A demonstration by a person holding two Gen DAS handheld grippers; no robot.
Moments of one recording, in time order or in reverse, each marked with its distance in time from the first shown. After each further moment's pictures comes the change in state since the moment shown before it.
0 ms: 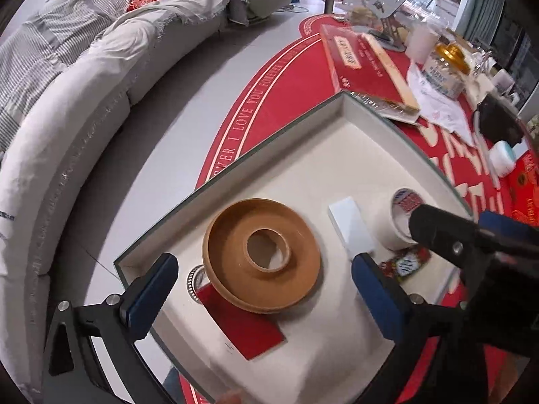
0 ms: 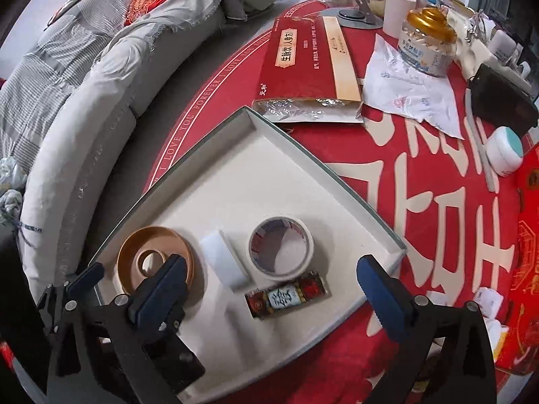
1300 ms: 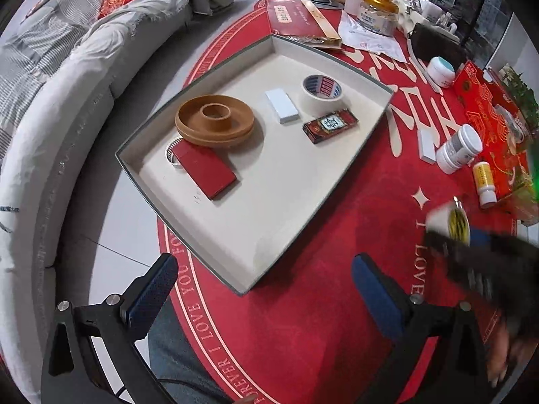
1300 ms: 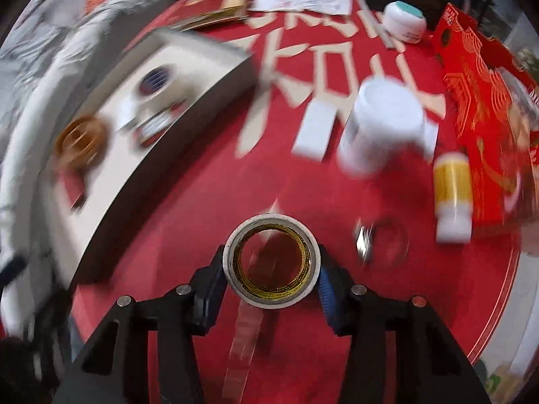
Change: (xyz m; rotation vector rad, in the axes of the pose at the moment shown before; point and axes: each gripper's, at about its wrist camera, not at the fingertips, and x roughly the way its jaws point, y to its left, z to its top) left arm -0.063 -0.041 -0.116 0.149 0.078 -0.038; right arm -0.023 -0.080 -0.152 0.094 0.094 -0.093
